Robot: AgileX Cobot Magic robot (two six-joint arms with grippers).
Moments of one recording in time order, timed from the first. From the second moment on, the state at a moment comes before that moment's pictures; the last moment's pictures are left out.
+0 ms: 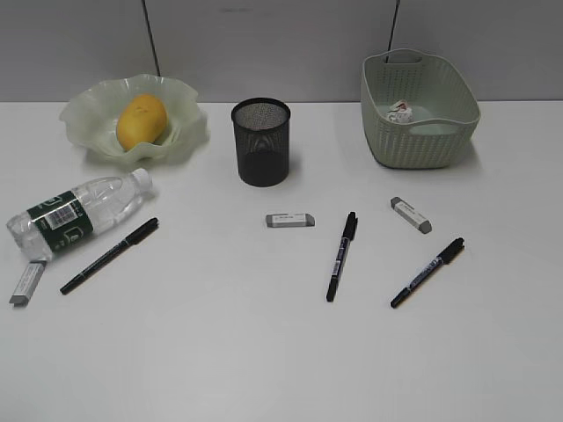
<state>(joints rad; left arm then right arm) -0.12 0.18 -0.53 0.01 1.07 -0.04 0.11 0.43 -0.64 0.06 0.93 0.00</state>
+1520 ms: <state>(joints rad) -0.12 1.48 -1.13 -0.07 0.87 0.31 0.11 0.24 -0.53 0.06 0.98 0.00</state>
